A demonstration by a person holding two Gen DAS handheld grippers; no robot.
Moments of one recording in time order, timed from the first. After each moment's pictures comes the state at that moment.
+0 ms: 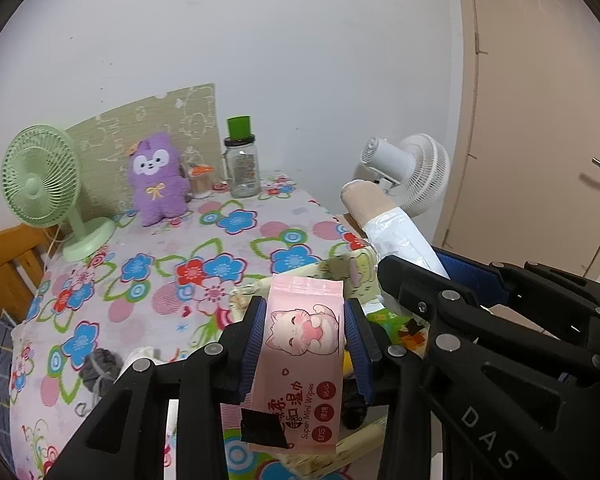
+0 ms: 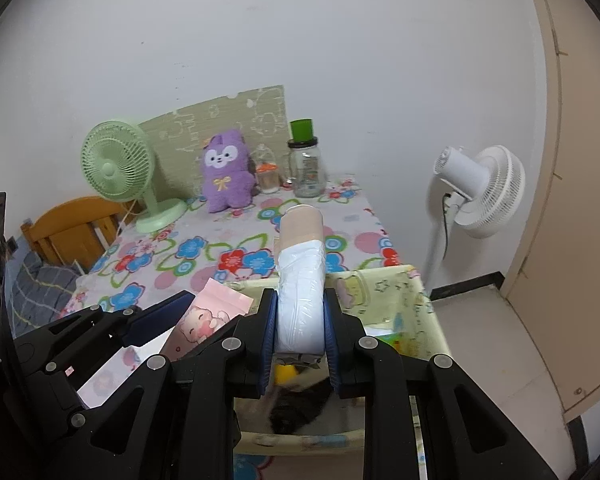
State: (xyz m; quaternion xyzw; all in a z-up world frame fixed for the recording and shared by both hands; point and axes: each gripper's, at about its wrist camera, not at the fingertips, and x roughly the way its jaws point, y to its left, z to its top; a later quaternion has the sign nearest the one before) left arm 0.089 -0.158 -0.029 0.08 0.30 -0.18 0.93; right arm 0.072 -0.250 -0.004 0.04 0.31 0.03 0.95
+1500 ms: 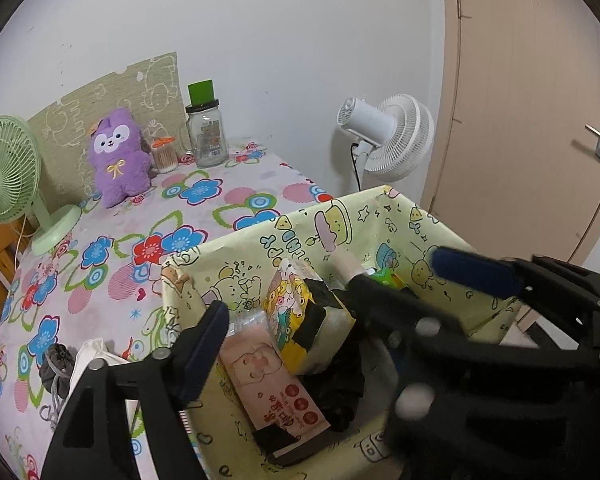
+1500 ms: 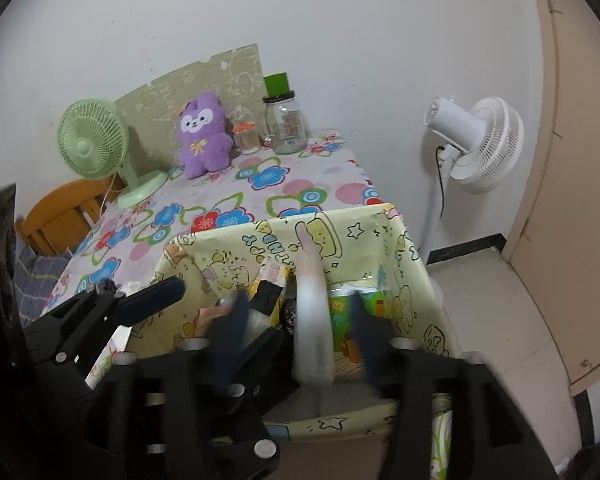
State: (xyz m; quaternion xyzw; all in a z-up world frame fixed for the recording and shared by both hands) left arm 0.105 -0.184 -0.071 0.10 0.34 -0.21 0.91; right arm 0.085 -0.281 -0.049 0.07 0.36 0.03 0.93
